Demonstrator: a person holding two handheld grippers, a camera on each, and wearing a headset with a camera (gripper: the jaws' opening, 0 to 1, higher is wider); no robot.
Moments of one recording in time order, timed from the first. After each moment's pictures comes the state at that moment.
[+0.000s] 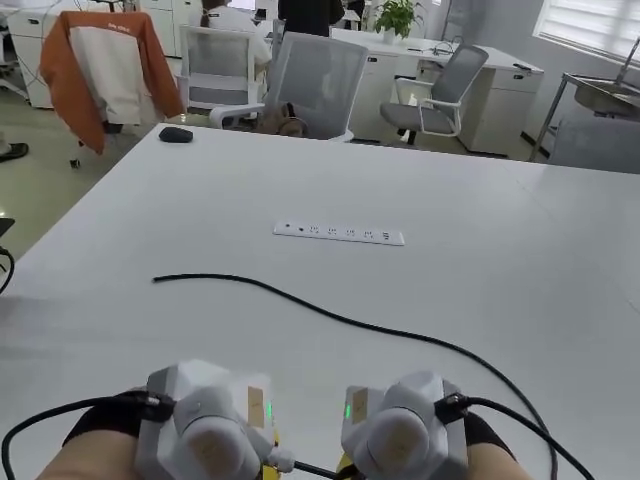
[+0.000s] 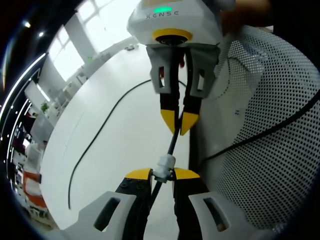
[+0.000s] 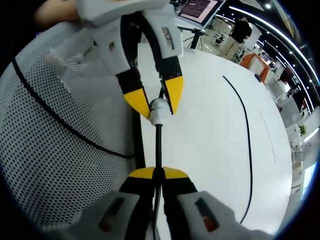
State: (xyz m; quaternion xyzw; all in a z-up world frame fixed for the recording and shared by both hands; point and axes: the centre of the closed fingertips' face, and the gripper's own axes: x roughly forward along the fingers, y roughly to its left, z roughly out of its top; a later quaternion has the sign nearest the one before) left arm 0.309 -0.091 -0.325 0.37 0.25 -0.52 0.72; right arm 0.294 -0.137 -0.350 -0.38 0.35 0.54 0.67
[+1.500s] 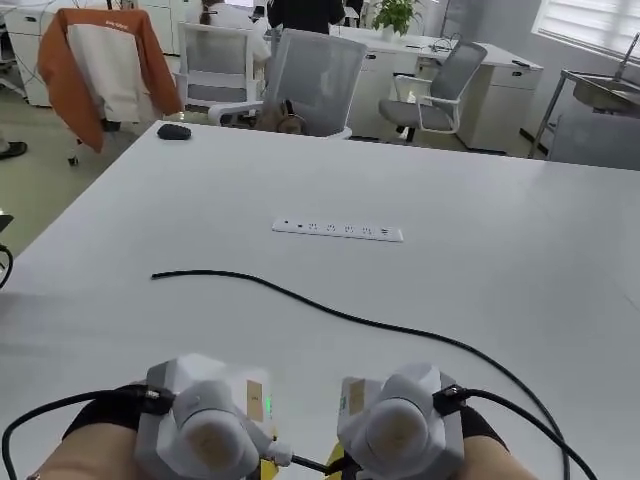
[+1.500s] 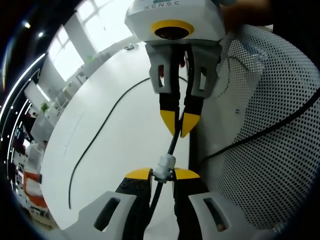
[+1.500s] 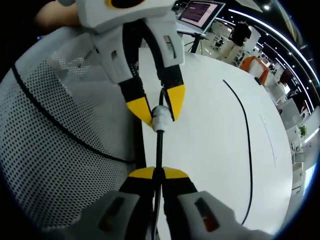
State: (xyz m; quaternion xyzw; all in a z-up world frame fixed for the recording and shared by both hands) left arm 0.310 -0.091 -0.326 0.38 0.25 -0.52 0.72; right arm 0.292 -0.133 -0.347 -0.38 0.34 0.54 0.67
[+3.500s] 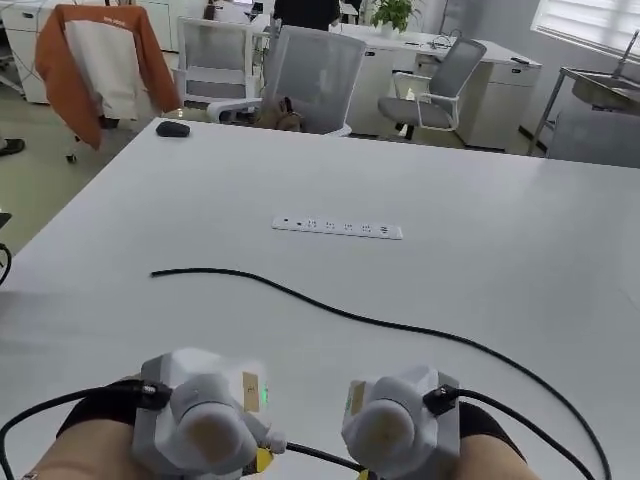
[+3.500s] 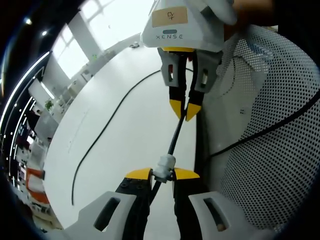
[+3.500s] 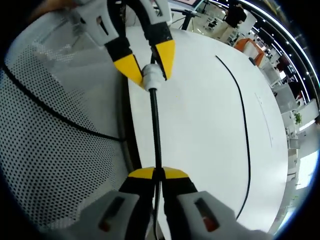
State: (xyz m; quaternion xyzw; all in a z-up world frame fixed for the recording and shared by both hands) left arm 0.316 -0.084 -0.321 0.38 0.25 -0.50 0.74; right arm 0.303 -0.171 -0.368 -0.41 0.41 0.47 0.66
